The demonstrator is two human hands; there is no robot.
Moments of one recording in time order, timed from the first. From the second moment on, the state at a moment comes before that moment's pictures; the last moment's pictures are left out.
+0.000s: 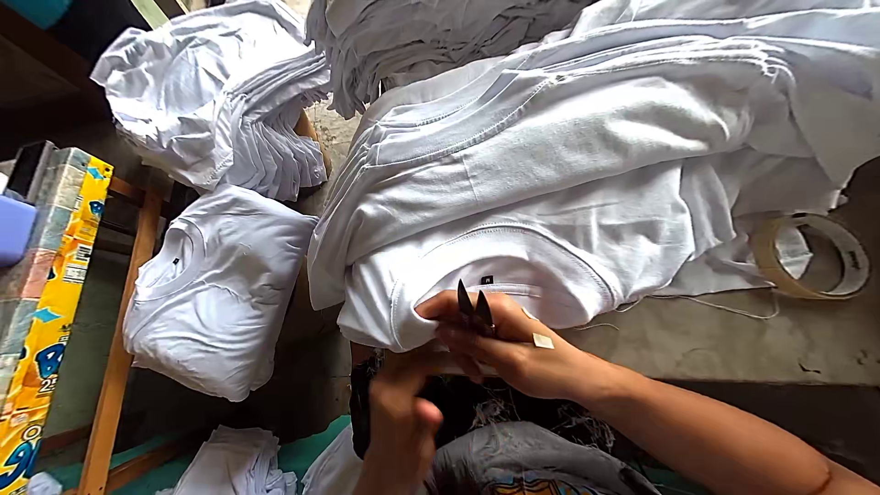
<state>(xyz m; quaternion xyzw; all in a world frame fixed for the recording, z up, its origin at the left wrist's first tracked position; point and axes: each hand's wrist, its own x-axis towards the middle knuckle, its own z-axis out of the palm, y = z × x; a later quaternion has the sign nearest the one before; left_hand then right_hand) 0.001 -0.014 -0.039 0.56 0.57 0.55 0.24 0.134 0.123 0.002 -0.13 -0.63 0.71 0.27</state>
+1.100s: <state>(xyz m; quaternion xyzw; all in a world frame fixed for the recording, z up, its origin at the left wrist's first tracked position) 0.020 0.033 -0.060 0.56 0.55 0.61 0.10 0.175 0.152 -0.037 -0.17 -0.94 0.12 0.28</state>
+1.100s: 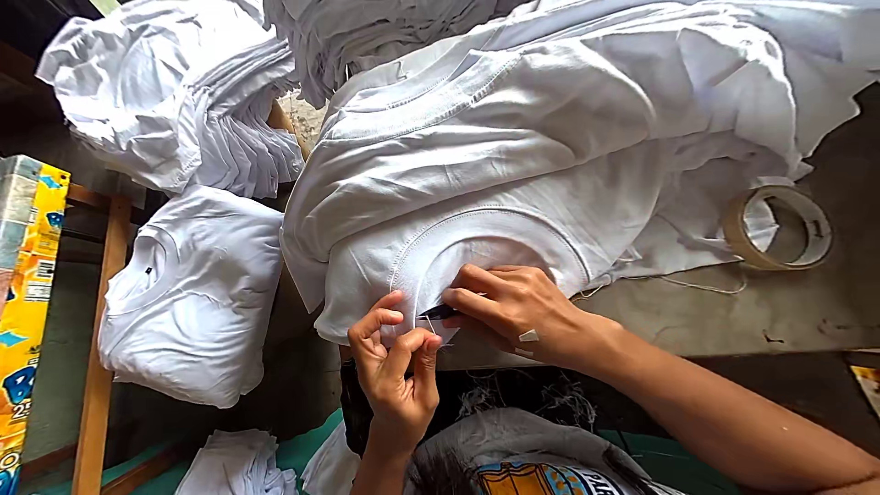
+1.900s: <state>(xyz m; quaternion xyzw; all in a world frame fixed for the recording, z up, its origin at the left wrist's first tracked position) 0.022 0.052 -0.051 0.35 0.46 0.80 0.17 0.162 0.128 -0.036 -0.24 -0.87 0.23 0.37</state>
